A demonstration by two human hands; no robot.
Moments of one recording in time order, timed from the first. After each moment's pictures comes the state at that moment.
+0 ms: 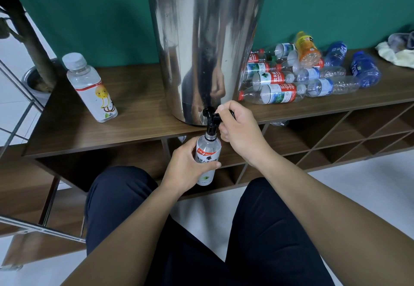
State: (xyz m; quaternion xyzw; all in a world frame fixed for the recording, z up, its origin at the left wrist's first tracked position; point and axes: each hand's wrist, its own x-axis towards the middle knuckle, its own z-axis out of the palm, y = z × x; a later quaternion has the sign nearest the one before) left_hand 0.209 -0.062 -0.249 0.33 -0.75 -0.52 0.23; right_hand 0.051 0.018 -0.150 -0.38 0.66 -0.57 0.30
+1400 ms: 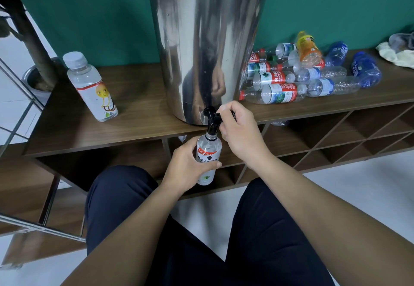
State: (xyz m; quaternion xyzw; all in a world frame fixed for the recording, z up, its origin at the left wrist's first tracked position) left_hand 0.209 -0.060 -0.245 0.33 -0.75 -0.53 0.23; right_hand 0.061 0.019 -0.147 -0.37 0.68 -0.58 0.26
